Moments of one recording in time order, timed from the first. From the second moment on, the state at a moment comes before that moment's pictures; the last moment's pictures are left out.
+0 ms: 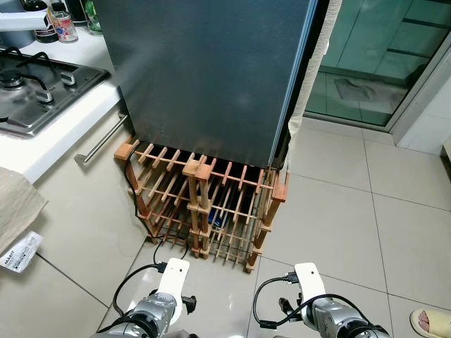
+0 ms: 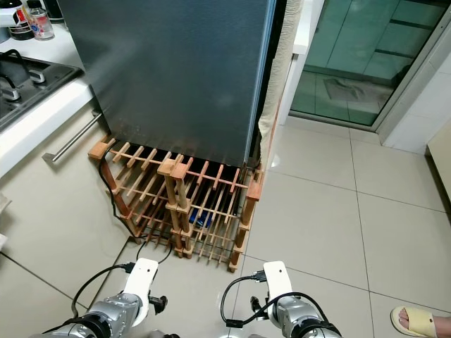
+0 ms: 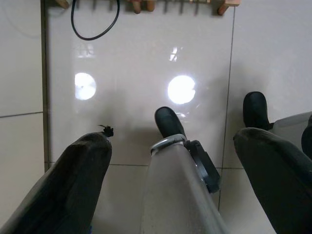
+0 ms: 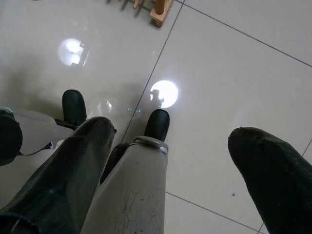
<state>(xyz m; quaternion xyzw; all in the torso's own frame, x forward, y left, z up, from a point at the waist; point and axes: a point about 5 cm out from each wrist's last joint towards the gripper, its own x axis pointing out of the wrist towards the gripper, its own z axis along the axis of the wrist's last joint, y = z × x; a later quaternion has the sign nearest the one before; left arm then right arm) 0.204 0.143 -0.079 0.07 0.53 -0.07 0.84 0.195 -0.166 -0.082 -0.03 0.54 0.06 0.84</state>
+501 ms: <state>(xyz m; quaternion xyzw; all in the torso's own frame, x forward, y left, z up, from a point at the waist) 0.204 0.143 -0.079 0.07 0.53 -0.07 0.84 0.195 -0.166 -0.082 -0.03 0.54 0.06 0.84</state>
